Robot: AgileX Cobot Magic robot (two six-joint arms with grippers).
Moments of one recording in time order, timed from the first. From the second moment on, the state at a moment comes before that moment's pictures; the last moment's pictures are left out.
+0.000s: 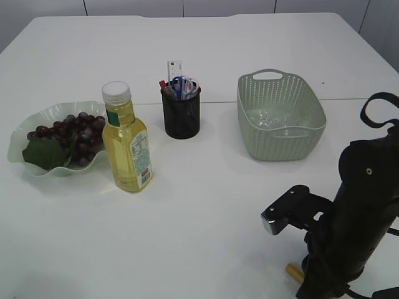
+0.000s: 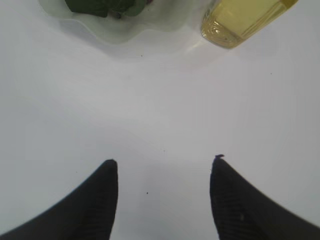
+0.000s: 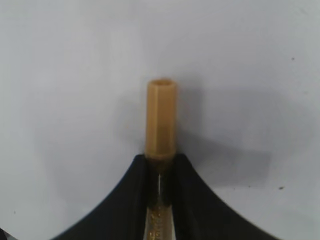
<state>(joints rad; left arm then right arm) -0.13 1.16 -0.89 -0.15 0.92 -0.05 0.43 1.77 -0.75 0.19 0.66 -0.46</state>
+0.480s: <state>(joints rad) -0.13 1.16 -0.89 -0.15 0.92 -0.05 0.43 1.75 -0.80 0.23 0.71 -0.47</state>
